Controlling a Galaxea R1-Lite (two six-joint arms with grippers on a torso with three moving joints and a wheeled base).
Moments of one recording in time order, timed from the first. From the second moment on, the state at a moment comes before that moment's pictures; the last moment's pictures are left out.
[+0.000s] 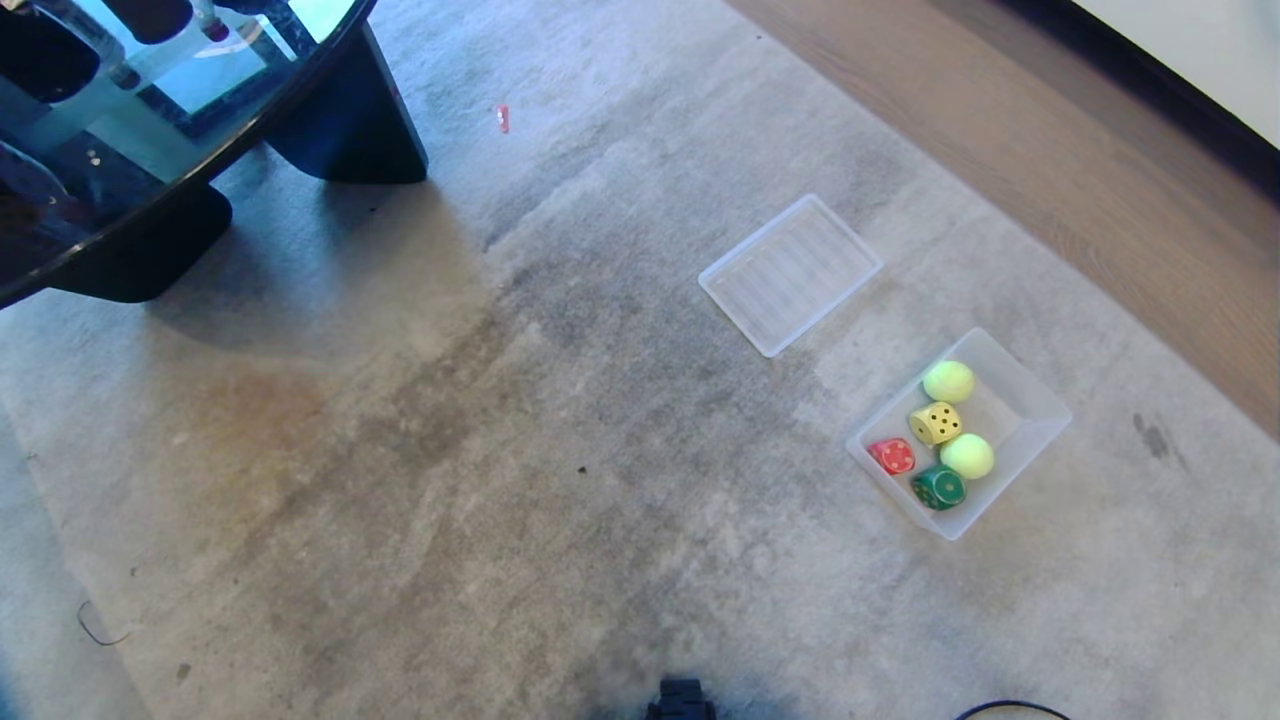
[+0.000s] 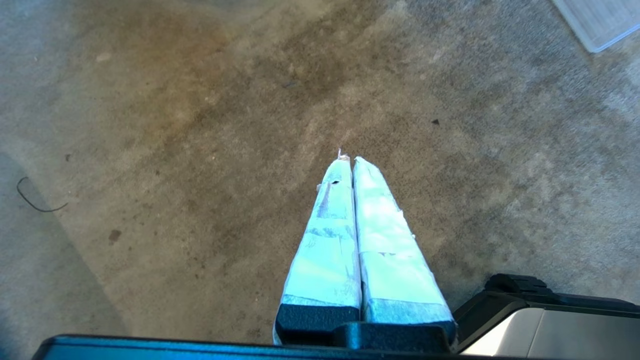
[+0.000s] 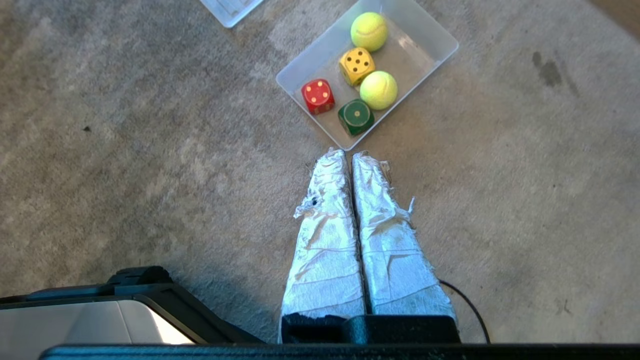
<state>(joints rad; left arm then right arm) -0.01 0.00 0.00 0.01 0.03 -0.07 -0.01 0.00 0.00 -0.03 -0.03 0.05</state>
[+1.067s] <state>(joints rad) -0.01 0.00 0.00 0.01 0.03 -0.07 -0.01 0.00 0.00 -0.03 -0.03 0.05</state>
